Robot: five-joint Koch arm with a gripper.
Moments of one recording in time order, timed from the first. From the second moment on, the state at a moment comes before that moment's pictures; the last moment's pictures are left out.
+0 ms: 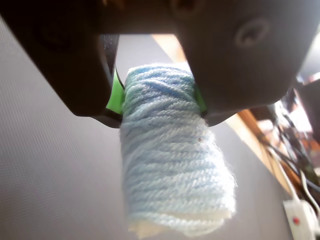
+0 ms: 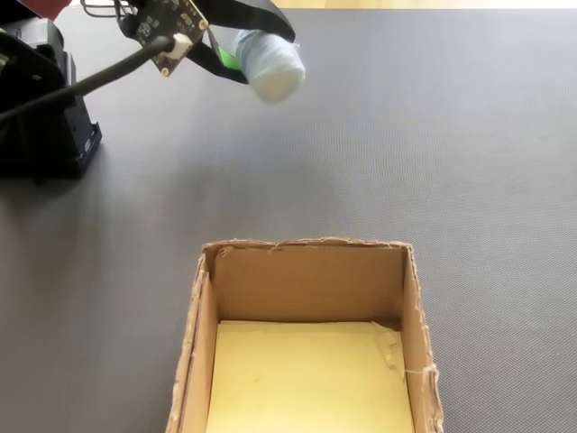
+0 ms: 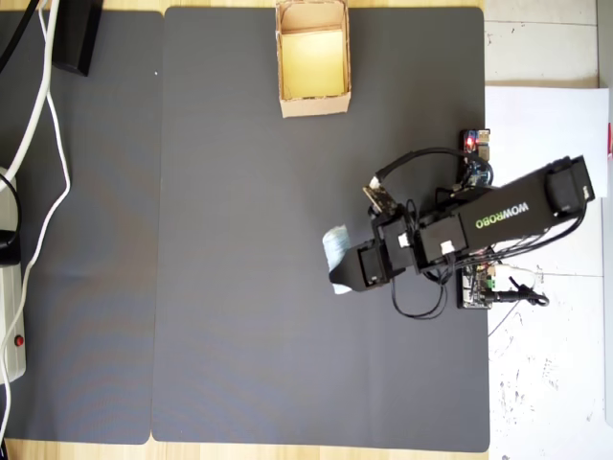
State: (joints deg) arm -15.0 130.5 151.1 20.4 88.3
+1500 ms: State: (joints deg) arm 43.3 96.5 115.8 0.8 76.8
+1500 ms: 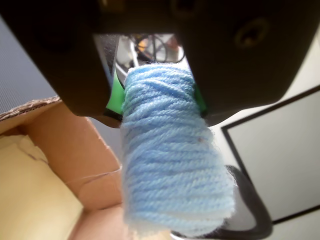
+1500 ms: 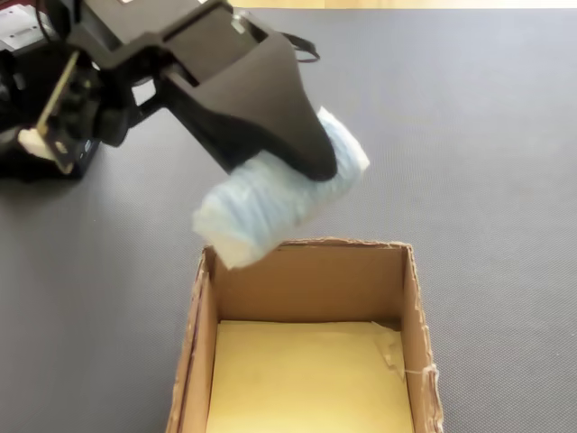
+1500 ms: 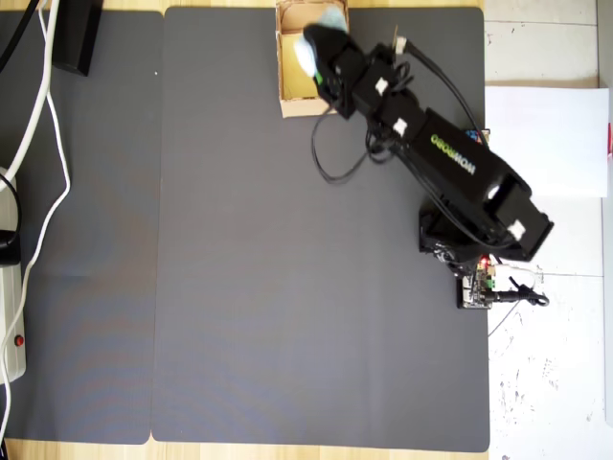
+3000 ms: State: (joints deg) arm 39.9 106.3 123.3 6.9 77.3
